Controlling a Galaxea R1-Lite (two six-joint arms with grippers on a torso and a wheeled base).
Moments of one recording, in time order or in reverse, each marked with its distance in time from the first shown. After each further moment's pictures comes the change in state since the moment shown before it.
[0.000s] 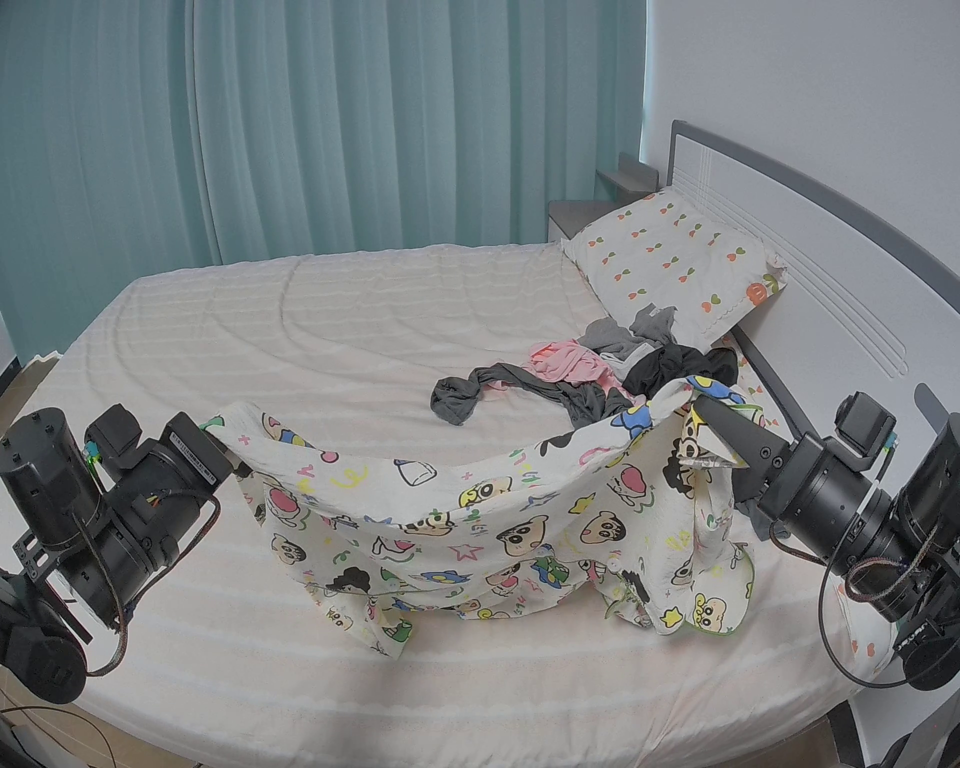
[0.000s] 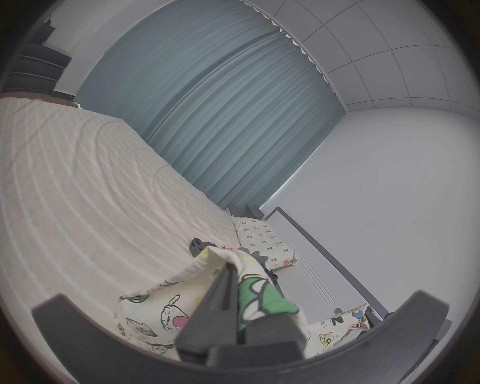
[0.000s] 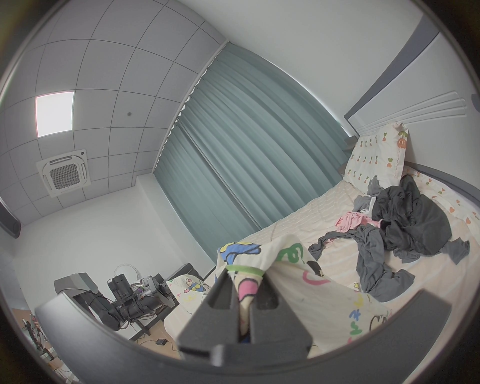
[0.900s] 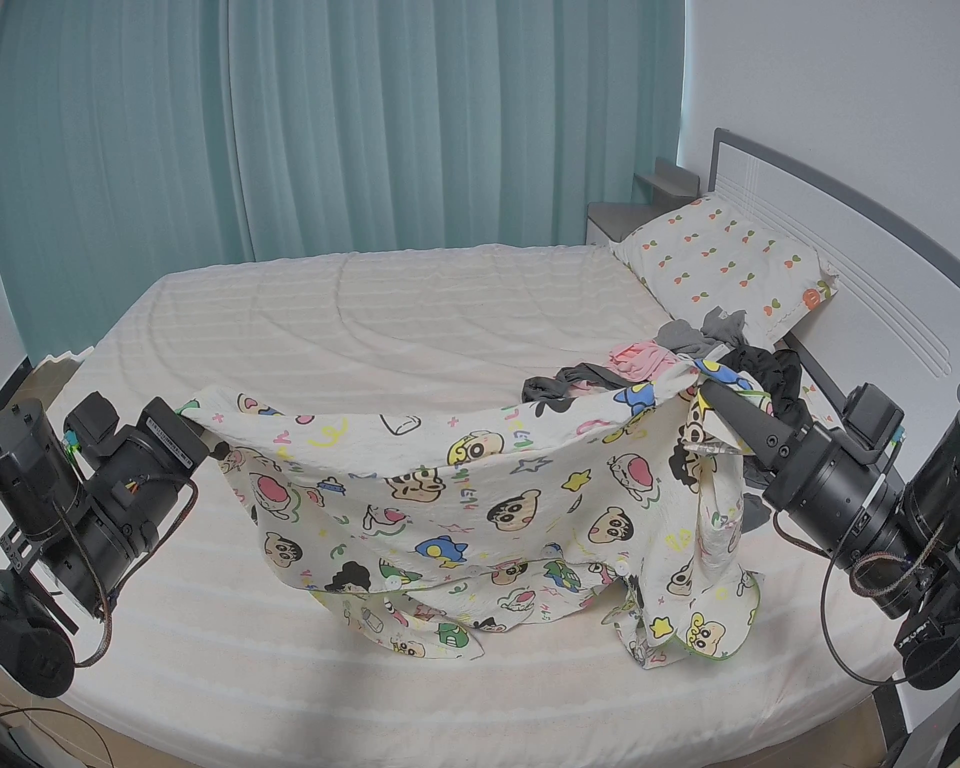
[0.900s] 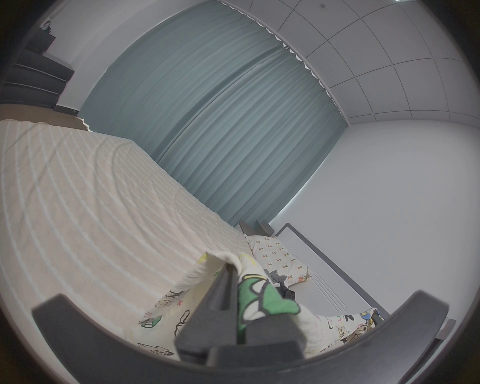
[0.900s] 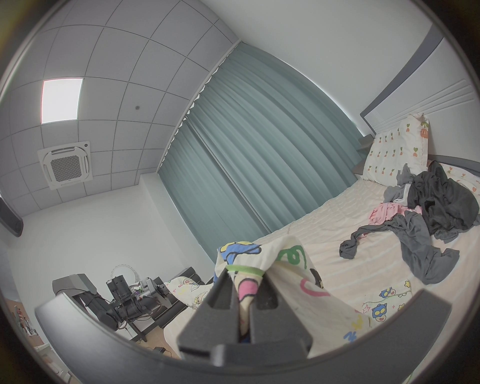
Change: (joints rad) left arm 0.048 -0.039 -0.007 0.000 -0.001 0.028; right arm 0.000 0.000 -0.003 -0.050 -0.011 -0.028
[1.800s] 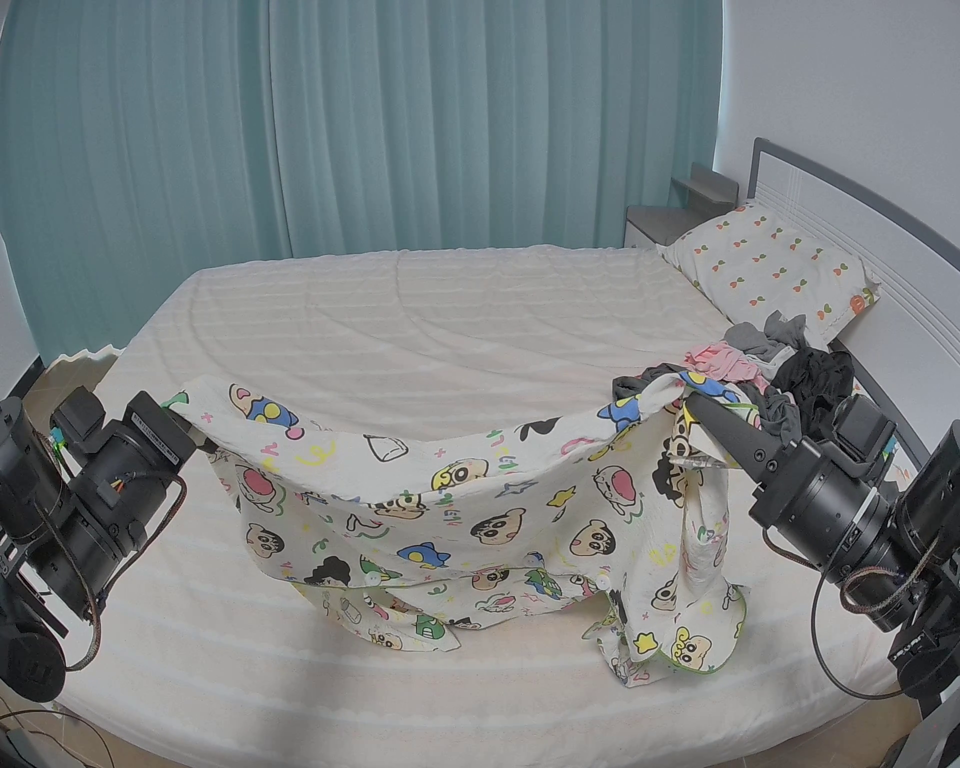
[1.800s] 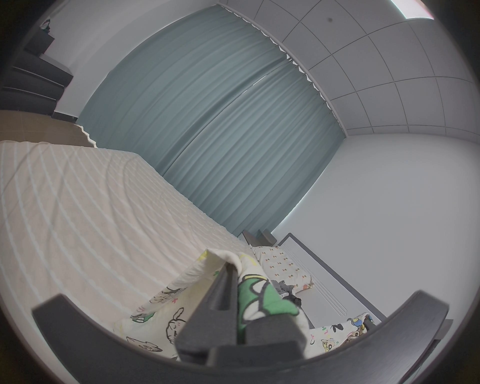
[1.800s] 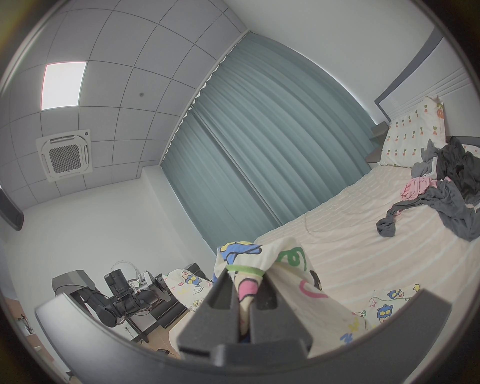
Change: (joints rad) left arm -0.008 -0.041 0.004 0.001 -0.002 0.009; right arm 0.054 0.016 0.007 -0.007 -0.029 -0.013
